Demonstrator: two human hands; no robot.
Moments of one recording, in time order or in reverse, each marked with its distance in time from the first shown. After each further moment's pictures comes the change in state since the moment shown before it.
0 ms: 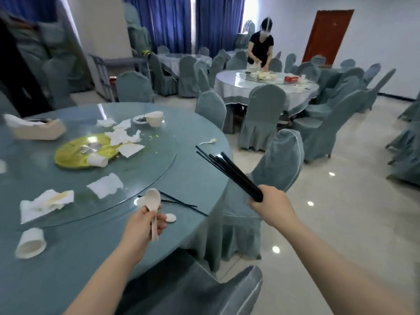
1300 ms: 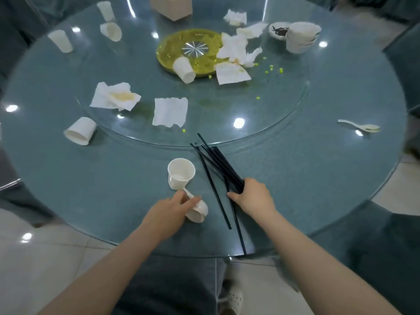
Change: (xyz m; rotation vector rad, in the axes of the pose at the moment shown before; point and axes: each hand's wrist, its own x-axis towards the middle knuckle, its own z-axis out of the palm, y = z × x) left_hand 0.159 -0.113 0.018 1.637 0.145 0.198; right_hand 0.265 -0.065 0.299 -0.137 -0.753 -0.439
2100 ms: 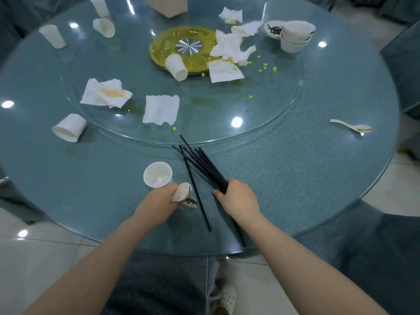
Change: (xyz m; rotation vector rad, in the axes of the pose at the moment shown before) left_hand 0.024 -0.003 0.007 -0.592 -0.077 -0.400; right_hand -0.007 -0.007 0.004 -0.038 -0.016 -0.045
